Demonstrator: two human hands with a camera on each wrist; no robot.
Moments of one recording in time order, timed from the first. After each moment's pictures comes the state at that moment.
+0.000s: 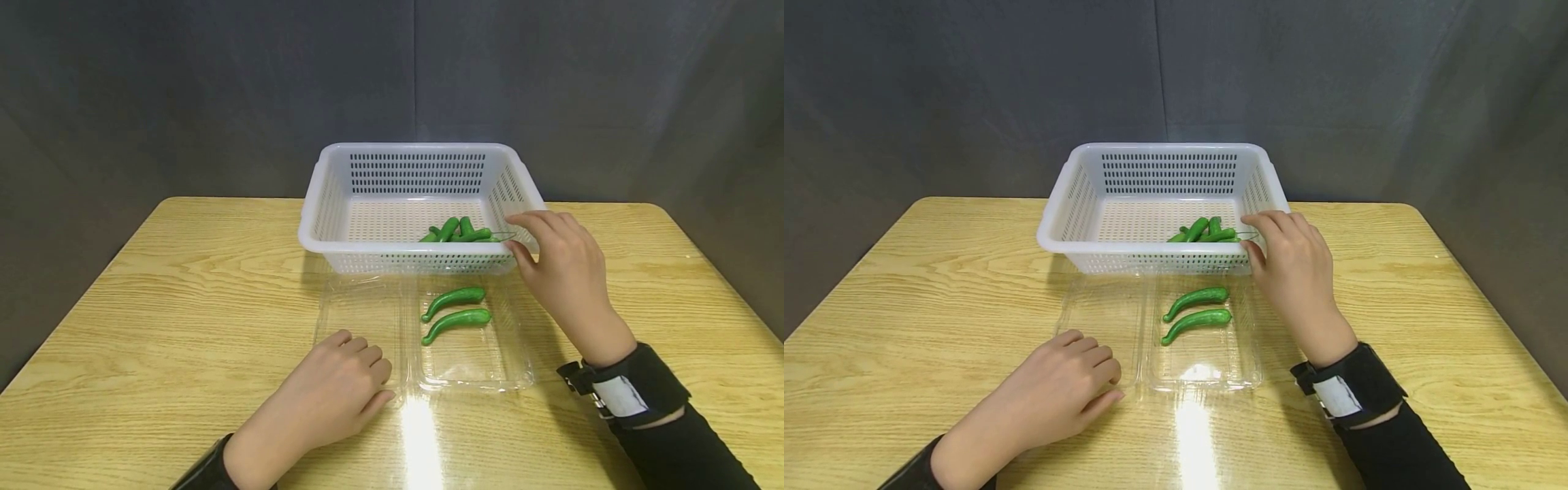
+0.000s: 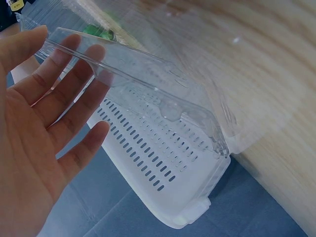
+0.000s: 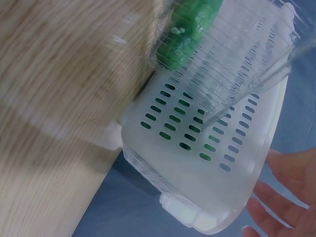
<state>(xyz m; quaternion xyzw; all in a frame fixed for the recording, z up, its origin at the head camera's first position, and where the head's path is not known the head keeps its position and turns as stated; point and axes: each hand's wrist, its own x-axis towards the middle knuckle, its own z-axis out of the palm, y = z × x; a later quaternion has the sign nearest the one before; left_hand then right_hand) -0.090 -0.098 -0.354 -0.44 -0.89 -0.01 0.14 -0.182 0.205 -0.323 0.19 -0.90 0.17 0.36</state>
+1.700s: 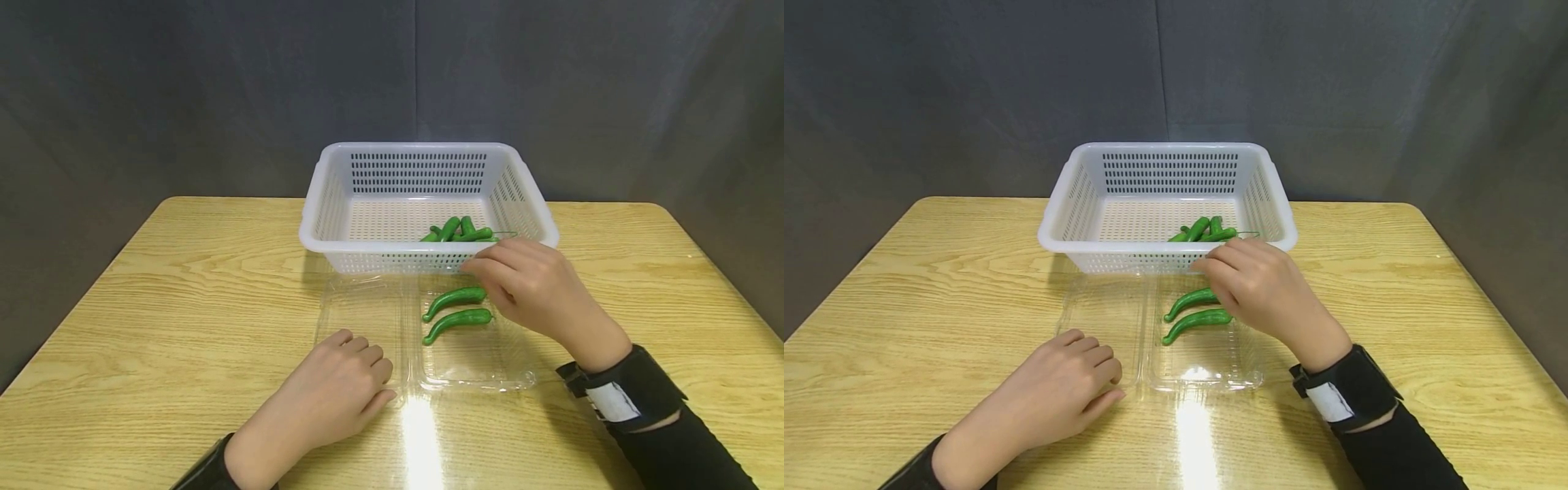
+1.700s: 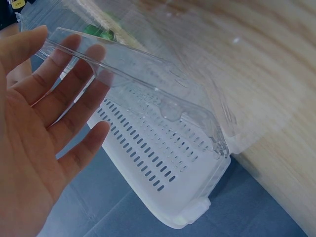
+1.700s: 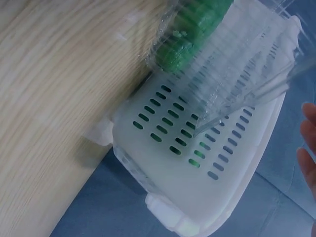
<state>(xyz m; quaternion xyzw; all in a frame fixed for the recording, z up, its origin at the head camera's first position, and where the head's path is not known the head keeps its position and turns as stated) -0.092 -0.098 -0.356 -0.44 -0.89 0.00 0.15 -0.178 0.186 -0.321 0.49 -0.77 0.13 0.38</state>
